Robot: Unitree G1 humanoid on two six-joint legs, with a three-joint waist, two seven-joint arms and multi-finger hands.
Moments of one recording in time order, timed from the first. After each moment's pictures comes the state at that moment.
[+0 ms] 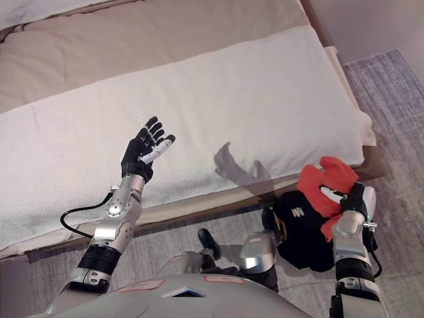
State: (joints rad) left arm -0.03 0.28 -0.15 0.28 -0.43 -0.15 0.11; right arm 0.01 -0.43 -0.20 0.71 -0.10 0.07 -0.30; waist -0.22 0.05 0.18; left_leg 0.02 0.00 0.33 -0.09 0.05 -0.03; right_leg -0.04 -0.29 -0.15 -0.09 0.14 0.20
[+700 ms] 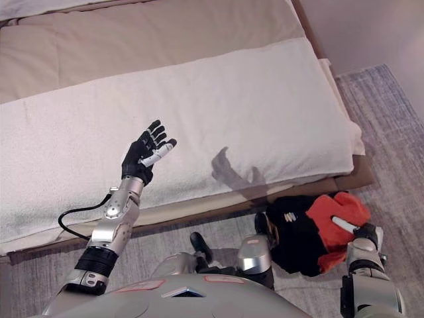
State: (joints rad) left arm -0.02 0.32 -0.15 0.28 -0.43 -0.15 0.07; right arm -0.12 -0.54 -0.24 1.21 0.20 0.03 -0.21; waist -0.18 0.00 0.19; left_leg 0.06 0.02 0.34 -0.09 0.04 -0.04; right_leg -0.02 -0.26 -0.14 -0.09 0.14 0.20
